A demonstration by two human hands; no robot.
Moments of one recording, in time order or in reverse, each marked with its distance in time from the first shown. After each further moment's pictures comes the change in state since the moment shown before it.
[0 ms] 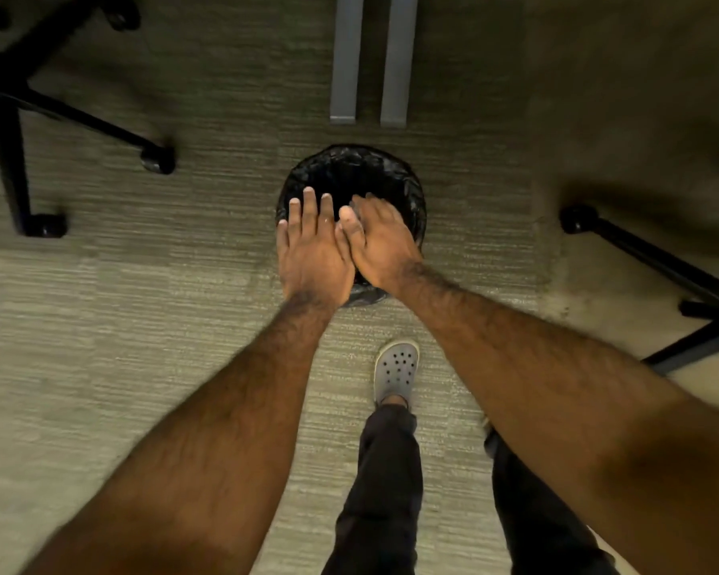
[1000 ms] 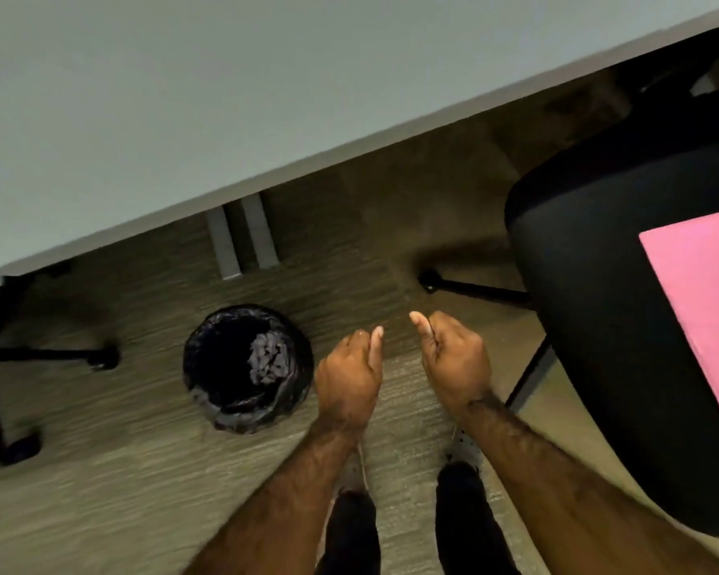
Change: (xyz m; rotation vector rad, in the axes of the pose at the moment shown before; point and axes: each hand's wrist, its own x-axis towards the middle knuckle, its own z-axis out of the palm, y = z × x) left_hand -0.095 0.304 -0.066 -0.254 0.100 0.421; right_hand -0.212 0.162 -0.251 0.180 0.819 0.145
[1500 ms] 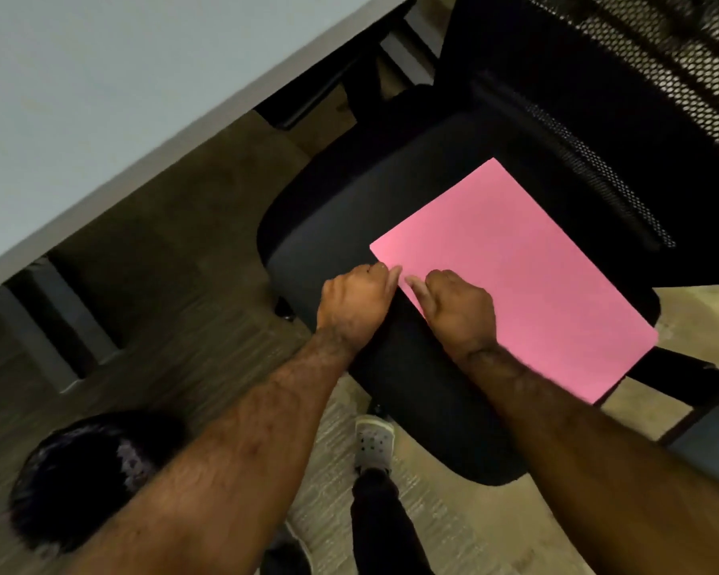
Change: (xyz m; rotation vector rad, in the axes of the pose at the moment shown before) left_hand 0.077 0.279 0.152 0.092 -0.273 0.649; right_hand 0.046 0.193 -0.221 -0.422 0.041 0.244
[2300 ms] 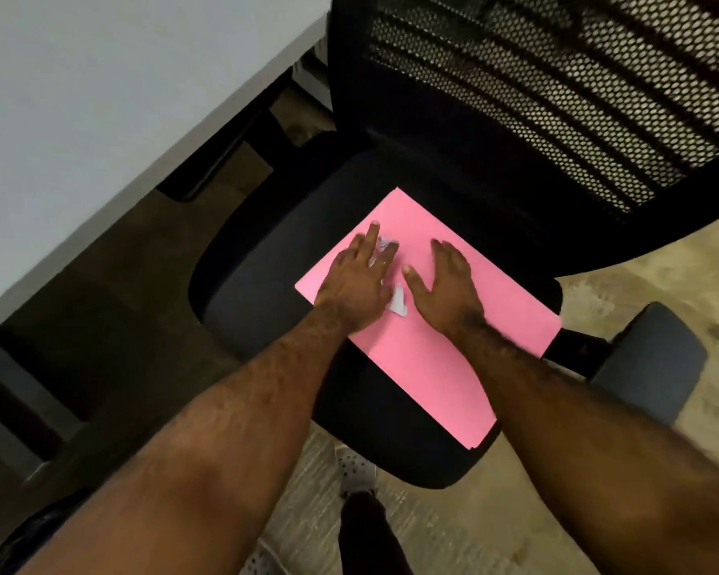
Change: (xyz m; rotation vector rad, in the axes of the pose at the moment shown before) left_hand 0.073 0.073 0.026 0.072 -0.357 0.311; right_hand 0.020 0.086 -0.042 0.121 -0.036 0.464
